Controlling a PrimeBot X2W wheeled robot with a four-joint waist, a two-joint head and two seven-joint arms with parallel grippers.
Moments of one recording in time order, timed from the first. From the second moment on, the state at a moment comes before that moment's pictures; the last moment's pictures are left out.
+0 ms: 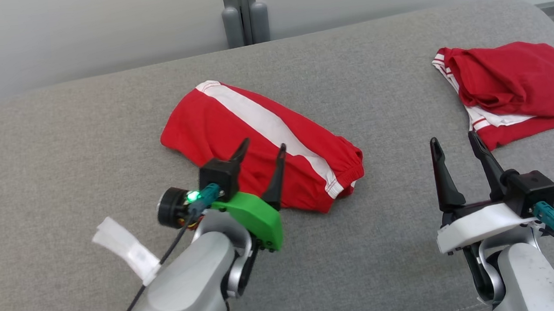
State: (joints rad) left arm -0.64 0.12 -0.93 0.57 -0.77 0.19 -0.26; right arm -0.17 -0.05 -0.01 0.22 0.12 0.13 -0.26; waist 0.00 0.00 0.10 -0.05
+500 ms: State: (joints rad) left arm -0.26 0.26 -0.53 0.32 -0.62 0.21 -0.26; right arm -0.12 -0.05 0.02 0.26 0.12 0.13 -0.26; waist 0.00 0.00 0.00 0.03
